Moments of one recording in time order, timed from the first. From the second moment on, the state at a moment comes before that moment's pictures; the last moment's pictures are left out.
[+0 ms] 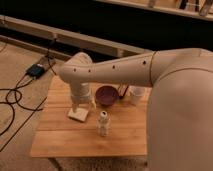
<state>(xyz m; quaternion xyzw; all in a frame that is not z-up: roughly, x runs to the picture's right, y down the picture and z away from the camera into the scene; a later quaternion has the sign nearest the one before) -0.103 0.104 0.703 -0.26 0.24 0.64 0.68</state>
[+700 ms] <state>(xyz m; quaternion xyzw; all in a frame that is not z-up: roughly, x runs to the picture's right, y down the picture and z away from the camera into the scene) -0.104 0.100 0.708 -0.27 0.23 0.62 0.70</state>
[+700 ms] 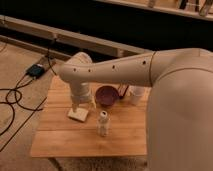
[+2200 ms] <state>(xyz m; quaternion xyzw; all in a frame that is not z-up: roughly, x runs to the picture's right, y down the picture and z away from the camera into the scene) -0.142 0.108 0.850 -0.39 0.09 0.24 0.89</state>
